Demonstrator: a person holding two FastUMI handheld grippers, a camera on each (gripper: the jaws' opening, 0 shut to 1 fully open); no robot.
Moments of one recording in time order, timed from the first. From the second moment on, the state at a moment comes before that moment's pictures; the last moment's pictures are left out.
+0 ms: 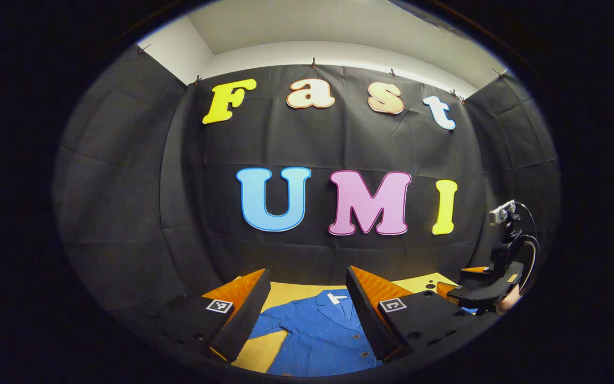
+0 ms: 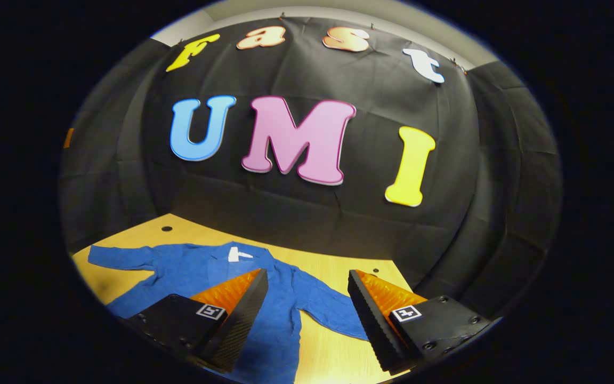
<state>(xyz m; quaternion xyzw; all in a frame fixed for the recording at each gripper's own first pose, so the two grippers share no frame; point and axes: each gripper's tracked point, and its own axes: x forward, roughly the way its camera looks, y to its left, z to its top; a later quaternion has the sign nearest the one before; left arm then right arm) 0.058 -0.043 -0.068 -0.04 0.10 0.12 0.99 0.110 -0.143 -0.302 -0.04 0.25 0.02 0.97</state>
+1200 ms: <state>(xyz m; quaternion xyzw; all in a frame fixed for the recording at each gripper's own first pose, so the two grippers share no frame) 0.138 -0.170 -0.103 -0.03 0.15 0.03 0.99 0.017 -0.429 -0.554 0.10 0.55 -0.26 0.79</state>
